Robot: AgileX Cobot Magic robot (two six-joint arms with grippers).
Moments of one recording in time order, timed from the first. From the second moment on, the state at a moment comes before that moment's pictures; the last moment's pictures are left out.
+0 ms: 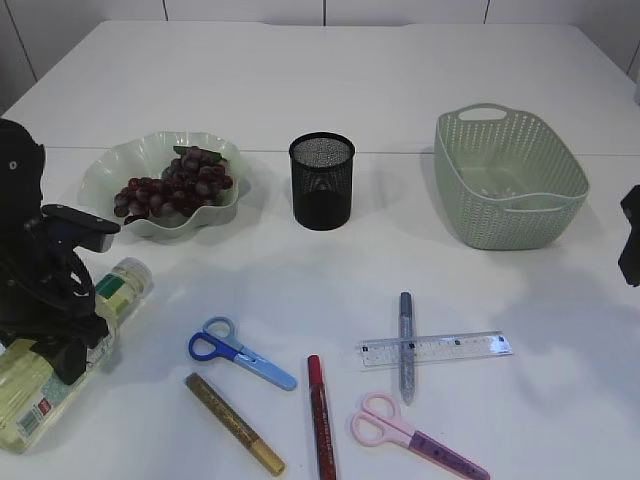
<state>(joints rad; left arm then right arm) -0.28 1.88 -1.04 0.09 0.88 0.00 0.05 1.36 -1.05 0.05 1.10 -0.03</state>
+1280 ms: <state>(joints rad) -0.28 1.37 -0.59 0.01 0.26 0.00 0.05 1.36 -1.05 0.05 1.10 -0.04</state>
